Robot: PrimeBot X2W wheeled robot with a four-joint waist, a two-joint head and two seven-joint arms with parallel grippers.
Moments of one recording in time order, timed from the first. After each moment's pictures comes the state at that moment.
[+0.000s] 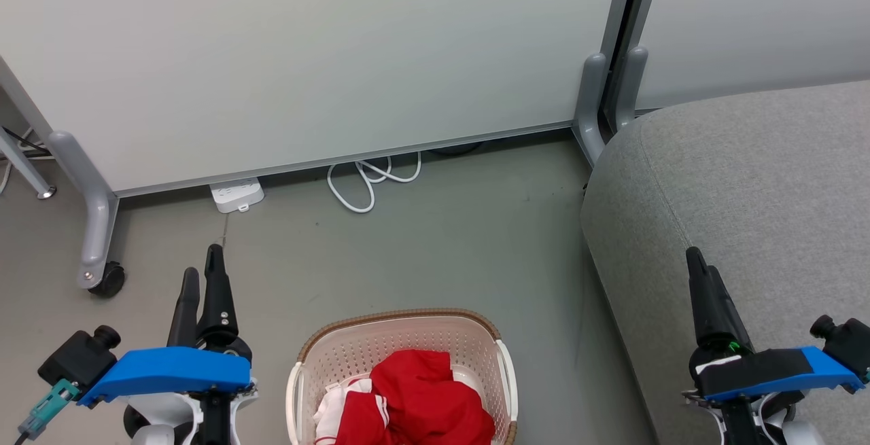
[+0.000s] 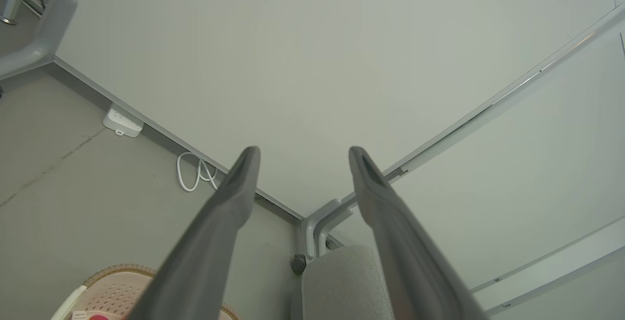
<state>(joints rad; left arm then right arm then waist) -0.10 0.04 0.02 0.18 -0.92 -0.09 -0.07 -0.10 -0.04 -0.02 0.21 0.94 0.13 -0.07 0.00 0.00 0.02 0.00</state>
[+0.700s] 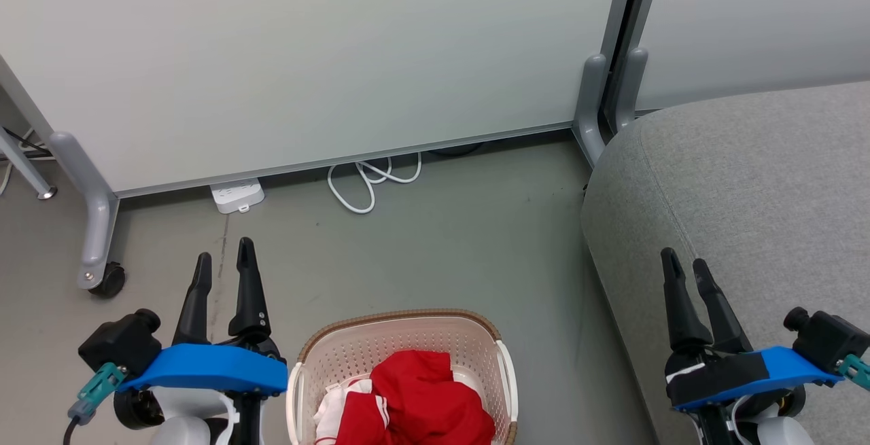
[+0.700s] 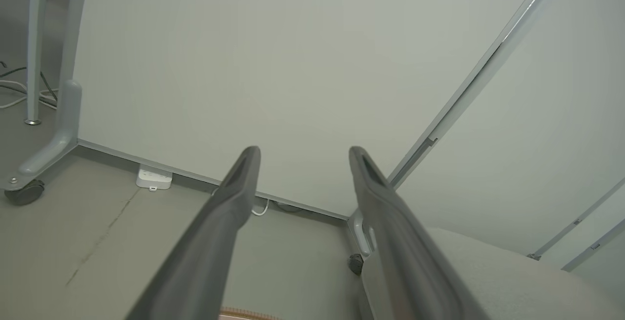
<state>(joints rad) -0.11 0.04 -0.05 0.17 -0.58 -0.06 -0.14 -0.10 -0.04 0.02 0.21 0.67 0.13 -0.13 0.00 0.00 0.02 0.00</state>
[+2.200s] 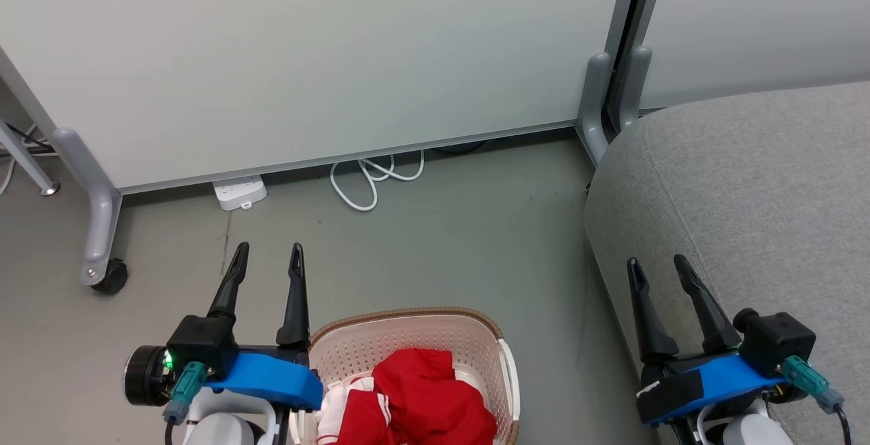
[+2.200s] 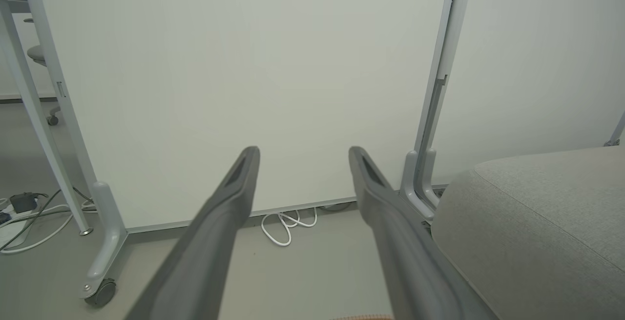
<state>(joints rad) -0.13 0.05 -0.11 0.24 -0.15 -0.07 -0.23 -0.12 -0.05 0.06 0.27 0.26 0.13 -0.23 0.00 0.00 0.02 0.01</state>
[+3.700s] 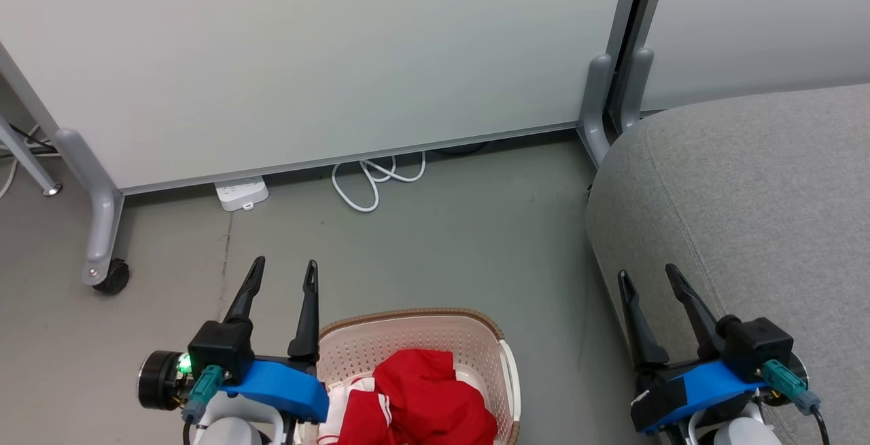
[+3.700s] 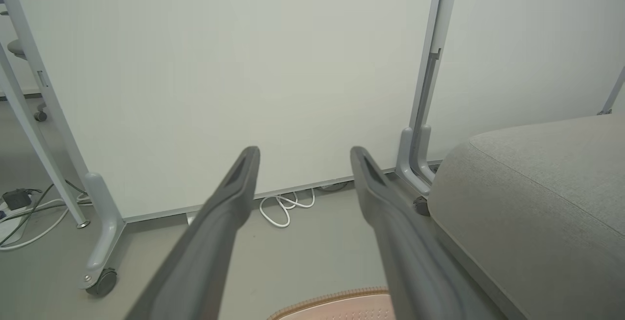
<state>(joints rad) -0.14 0.05 -0.12 0.34 -0.11 -0.09 -0.26 -0.13 -0.05 0.06 0.33 0.16 0.13 -0.26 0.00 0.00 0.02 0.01</state>
